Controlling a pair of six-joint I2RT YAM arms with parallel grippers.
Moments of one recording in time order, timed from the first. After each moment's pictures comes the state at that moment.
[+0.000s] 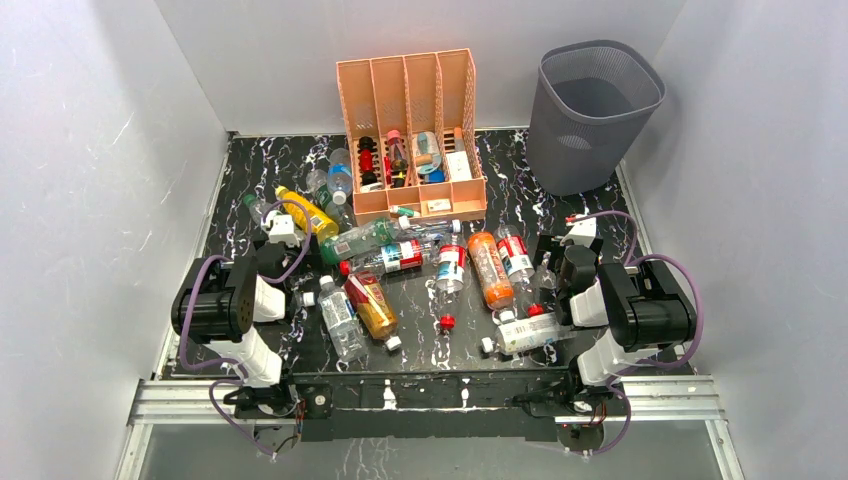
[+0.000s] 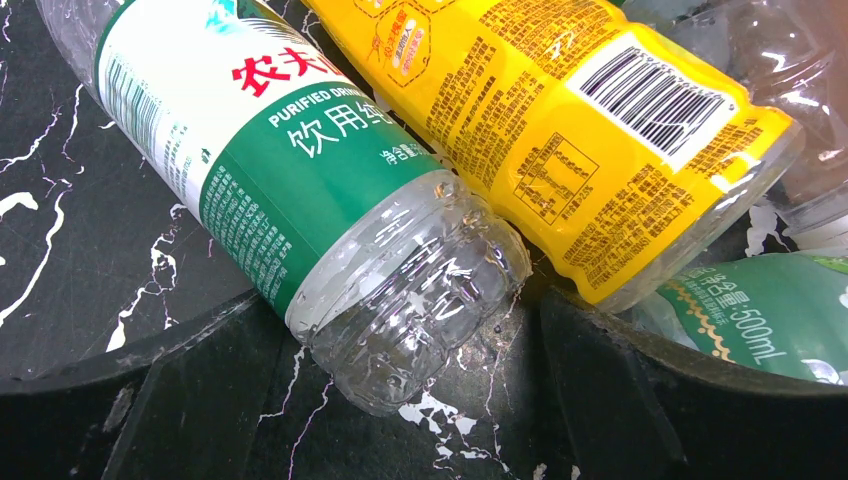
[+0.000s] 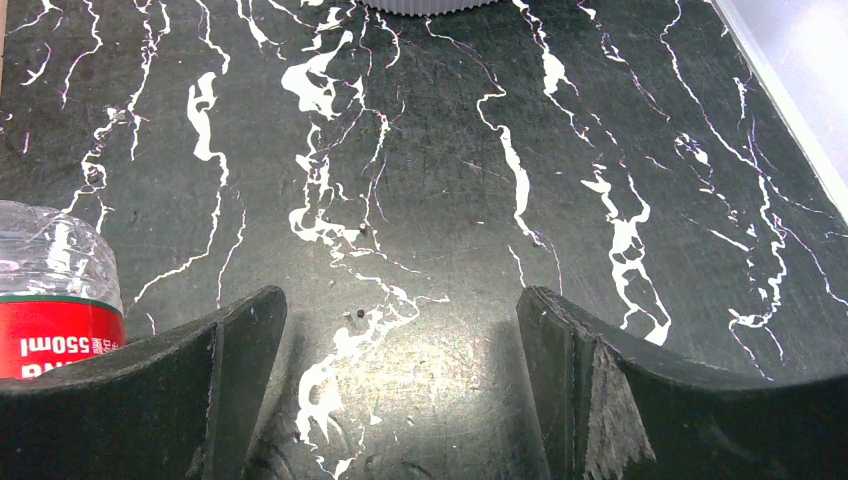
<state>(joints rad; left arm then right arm) 0.02 1.67 0.27 1.04 -0.01 -0.01 0.11 1.59 0.21 1.12 0.23 0.03</state>
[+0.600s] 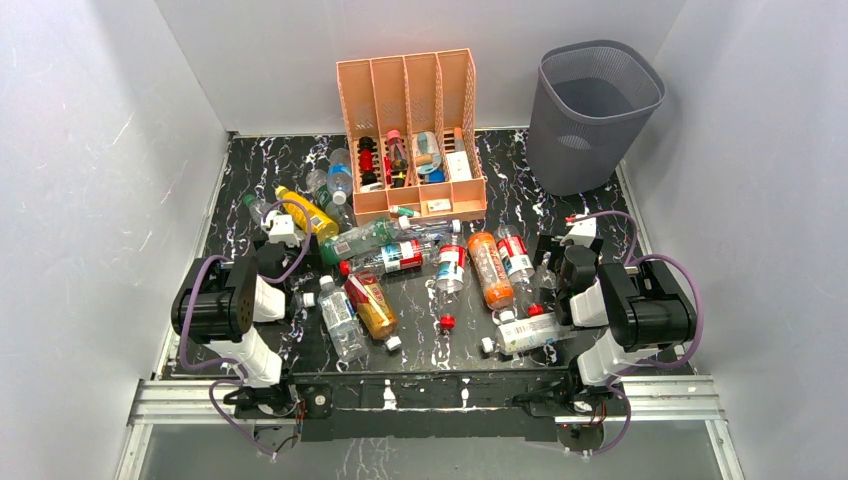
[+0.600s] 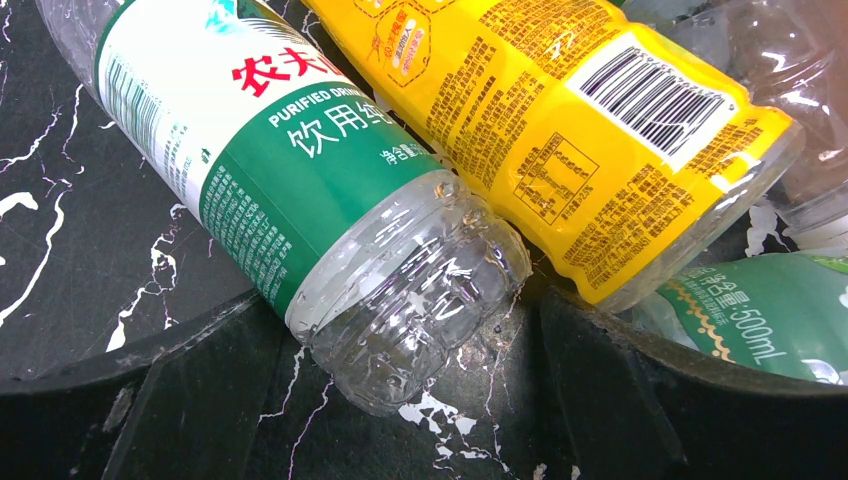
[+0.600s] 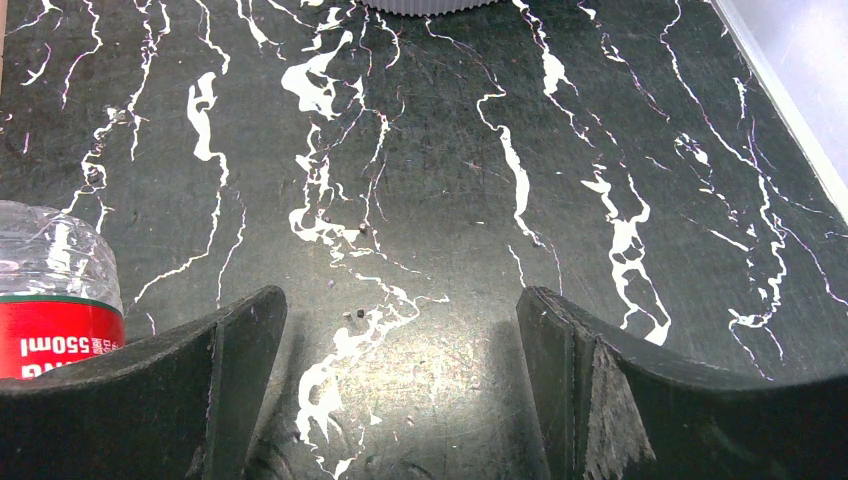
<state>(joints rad) 0.02 1.67 0.27 1.04 -0.01 -0.01 0.11 1.59 0.21 1.12 0.23 0.03</state>
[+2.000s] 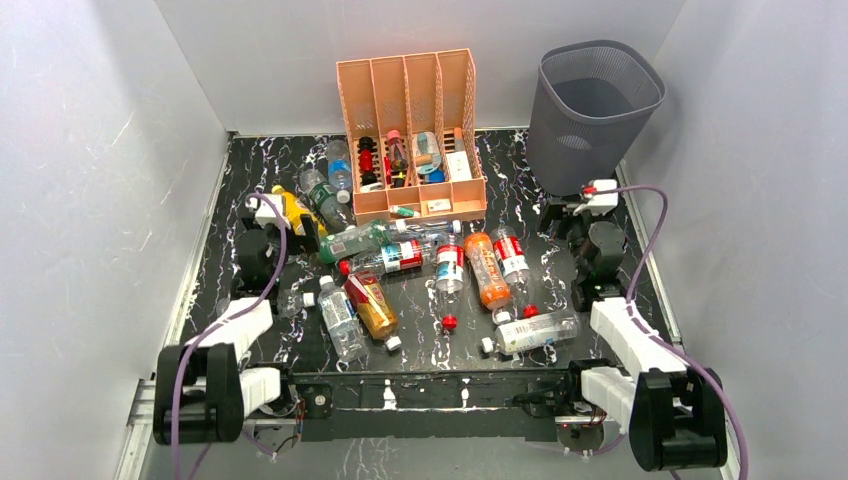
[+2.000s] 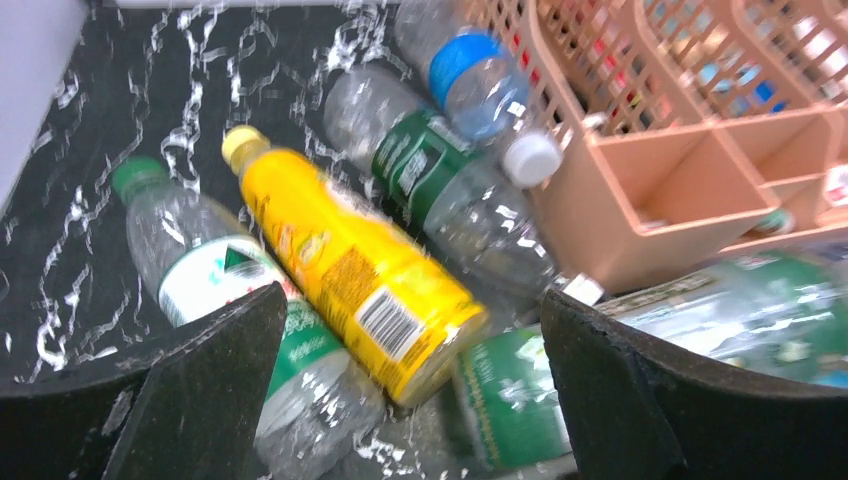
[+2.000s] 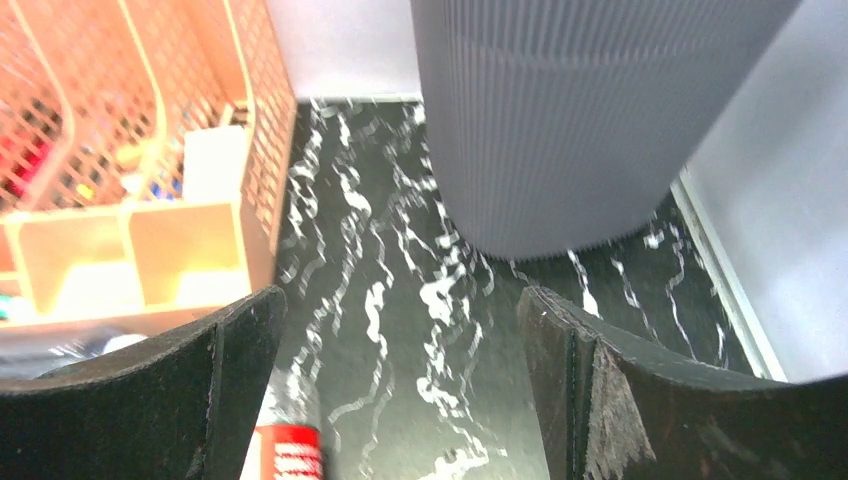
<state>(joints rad) 0.02 1.18 0.35 0.63 0.11 0.00 0.11 1.03 0.37 0.62 0.05 0.03</state>
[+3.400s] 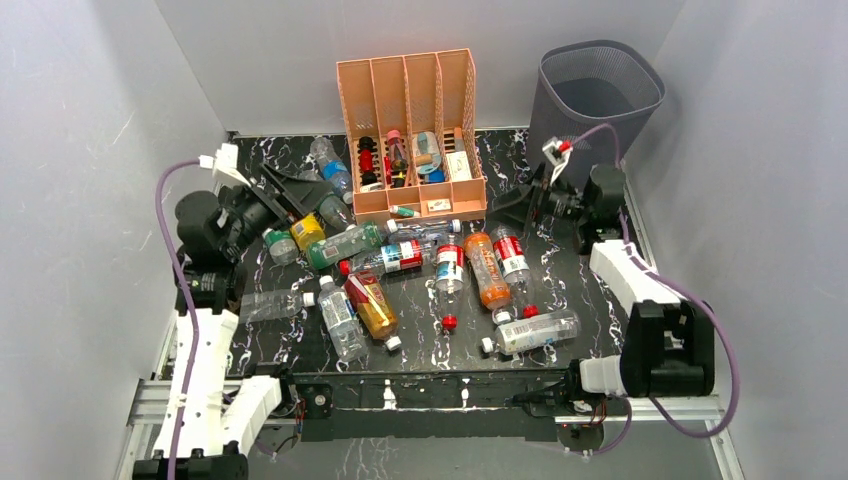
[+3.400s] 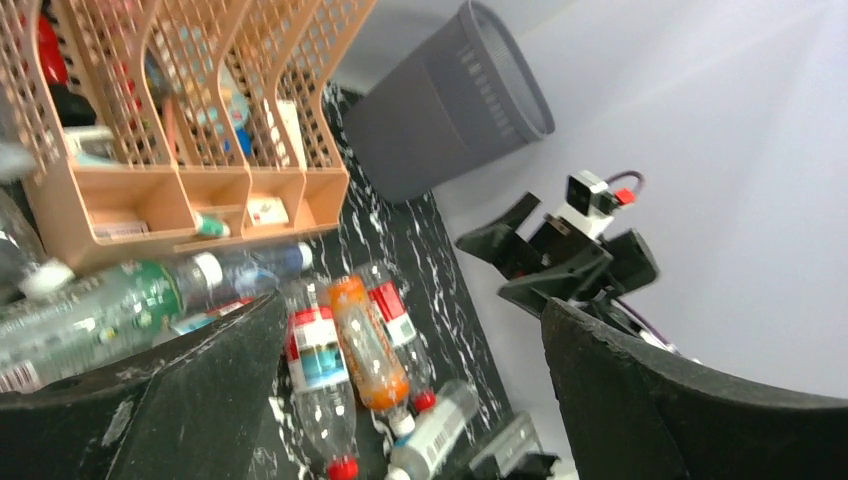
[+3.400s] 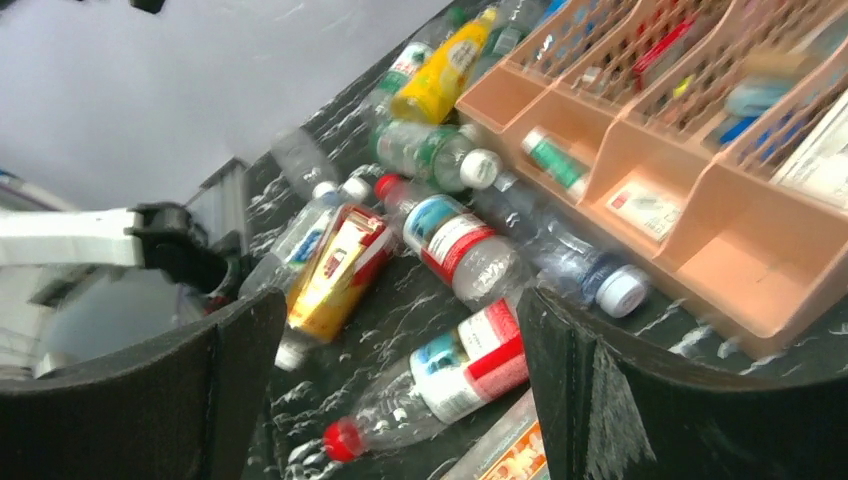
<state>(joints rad) 0.02 0.85 1.03 -0.25 0.60 -0.82 0.07 1.30 0.87 0.37 -1.14 0.44</state>
